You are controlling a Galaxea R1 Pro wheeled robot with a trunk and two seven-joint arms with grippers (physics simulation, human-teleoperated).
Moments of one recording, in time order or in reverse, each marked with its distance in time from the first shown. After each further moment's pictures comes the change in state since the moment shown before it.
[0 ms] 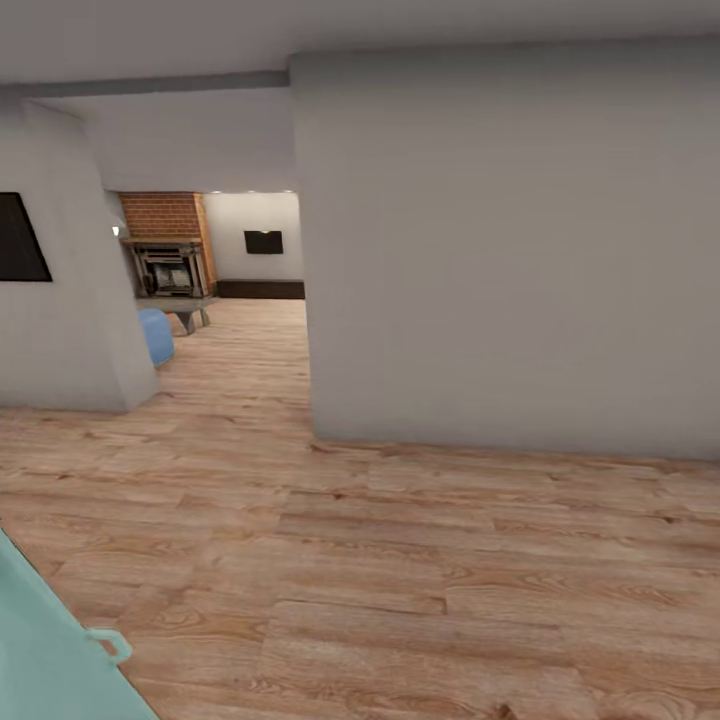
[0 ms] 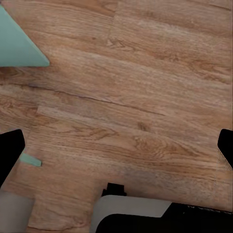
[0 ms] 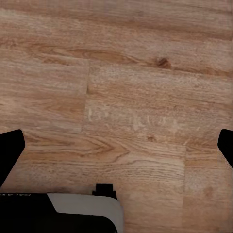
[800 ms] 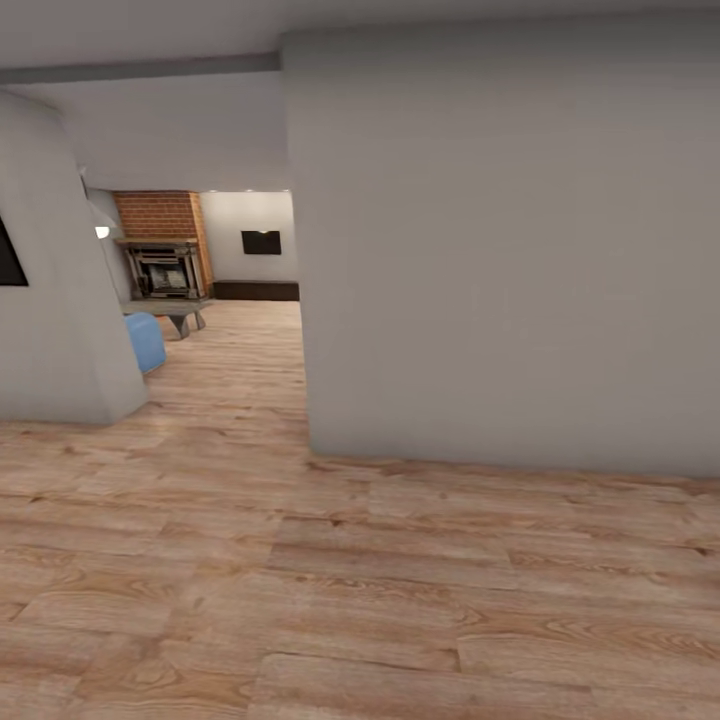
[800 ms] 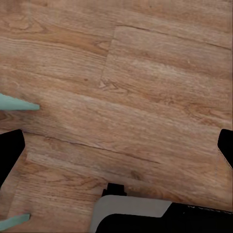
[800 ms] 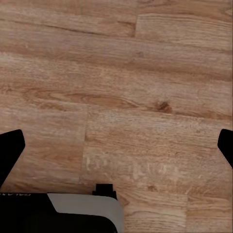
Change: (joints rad) left arm 0.000 0.001 0.000 0.000 0.000 0.000 0.000; right arm 0.000 0.000 0.000 0.000 0.001 0.000 0.000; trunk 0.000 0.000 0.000
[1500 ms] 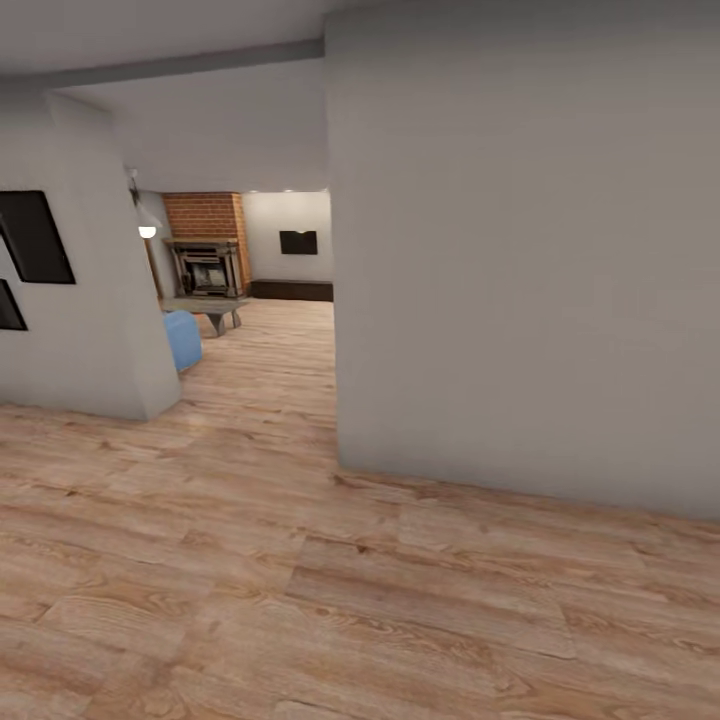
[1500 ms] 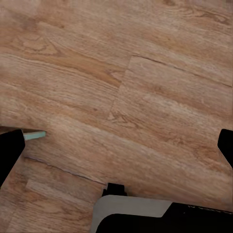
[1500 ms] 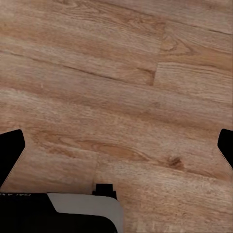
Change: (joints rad) left arm 0.000 0.000 0.000 0.000 0.000 0.000 0.000; right arm 0.000 0.000 0.000 0.000 -0.001 0.000 0.000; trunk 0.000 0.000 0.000
